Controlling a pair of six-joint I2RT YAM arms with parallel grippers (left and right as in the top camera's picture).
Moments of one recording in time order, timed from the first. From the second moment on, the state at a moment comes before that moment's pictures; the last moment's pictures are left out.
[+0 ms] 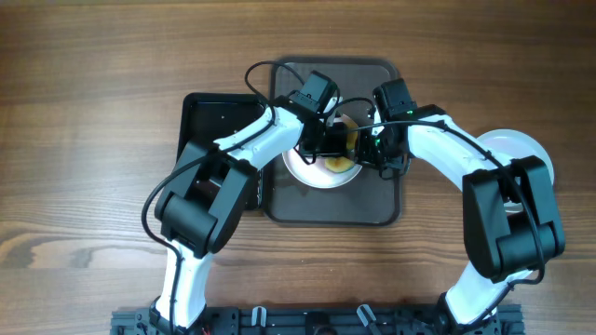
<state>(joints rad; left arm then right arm) -0.57 2.17 1.47 -0.54 0.45 -0.47 0.28 1.89 1.12 -0.62 -0.25 0.45</state>
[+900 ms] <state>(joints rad) -0.58 2.16 1.46 -0.62 0.50 -0.48 0.28 1.89 1.12 -0.63 -0.25 0.45</state>
